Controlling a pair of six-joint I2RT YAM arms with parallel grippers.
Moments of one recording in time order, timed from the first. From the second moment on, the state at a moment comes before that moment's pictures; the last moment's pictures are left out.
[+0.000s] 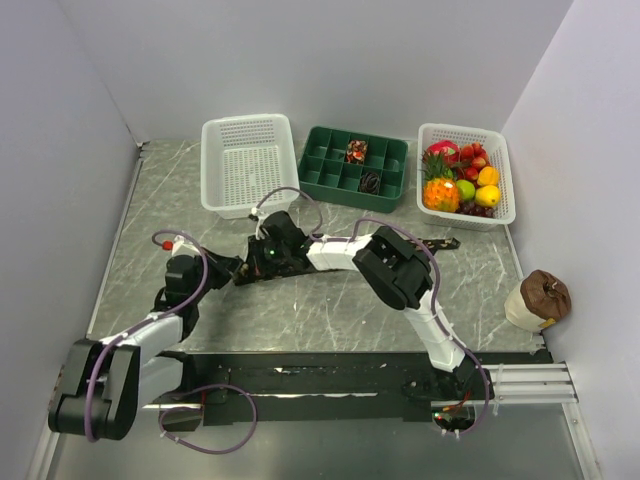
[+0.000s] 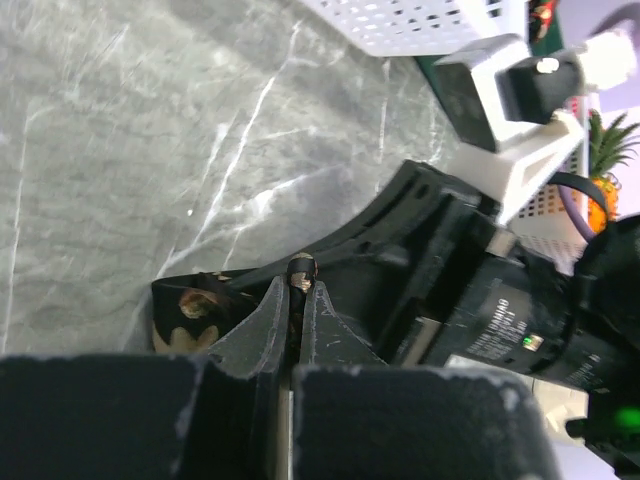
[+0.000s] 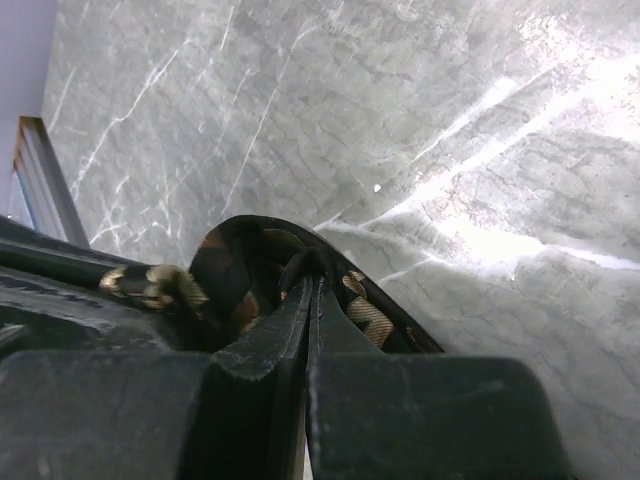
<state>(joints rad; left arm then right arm) -0.13 1.08 0.17 0.56 0.21 -0.89 0.88 2.28 1.51 0.16 -0.40 0.60</state>
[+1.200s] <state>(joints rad) -0.29 1.27 0.27 0.53 0.02 -0.88 0.79 2.04 1.36 0.03 -0.44 0.49</state>
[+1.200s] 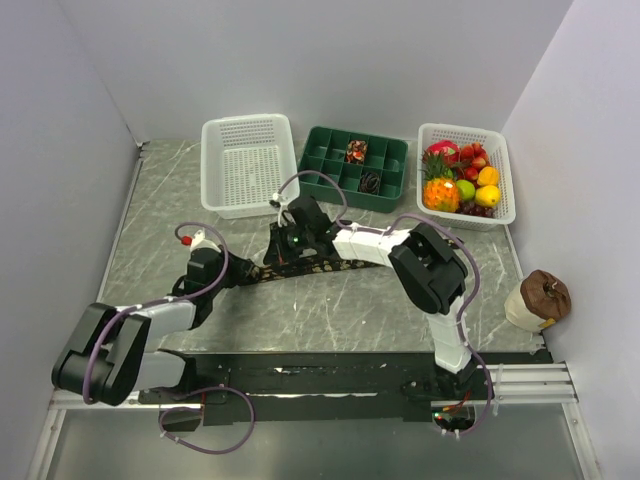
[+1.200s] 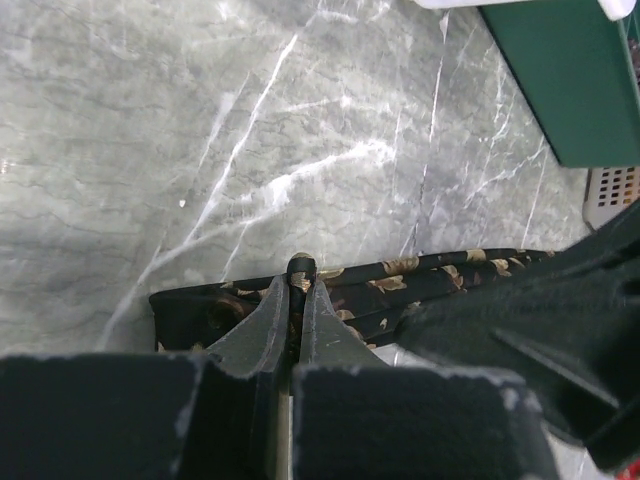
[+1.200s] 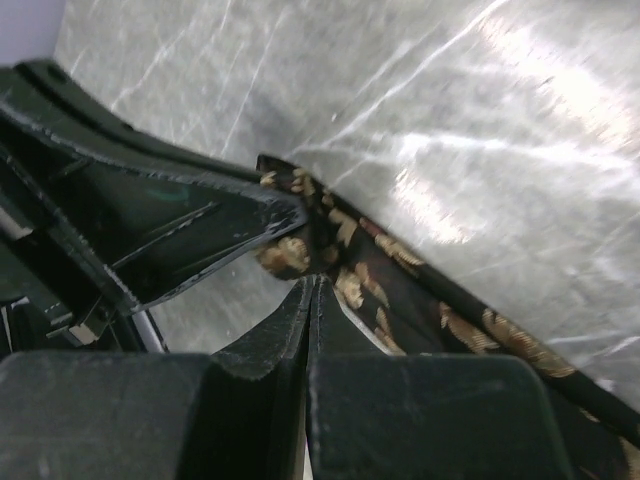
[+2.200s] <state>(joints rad) -0.33 1.35 0.28 0.59 -0.02 -0.89 0.86 2.16 1.43 0.01 -0.41 0.48</state>
